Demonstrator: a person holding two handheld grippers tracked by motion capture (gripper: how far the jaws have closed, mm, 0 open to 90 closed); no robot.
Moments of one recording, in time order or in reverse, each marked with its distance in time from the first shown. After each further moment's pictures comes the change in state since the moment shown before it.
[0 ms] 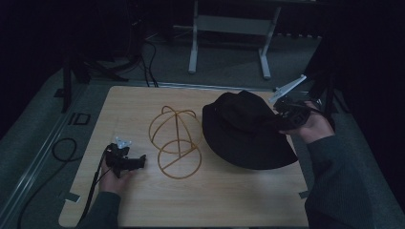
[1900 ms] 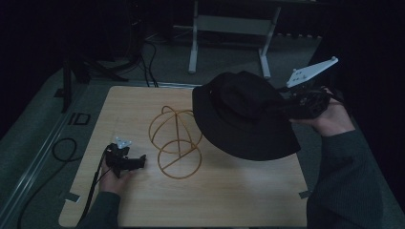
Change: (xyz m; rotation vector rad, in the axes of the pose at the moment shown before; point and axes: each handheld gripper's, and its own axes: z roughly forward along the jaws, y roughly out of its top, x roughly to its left) left arm 0.000 0.000 0.000 0.001 0.000 0.001; right arm 0.007 0.014 -0.058 -0.218 0.051 -0.079
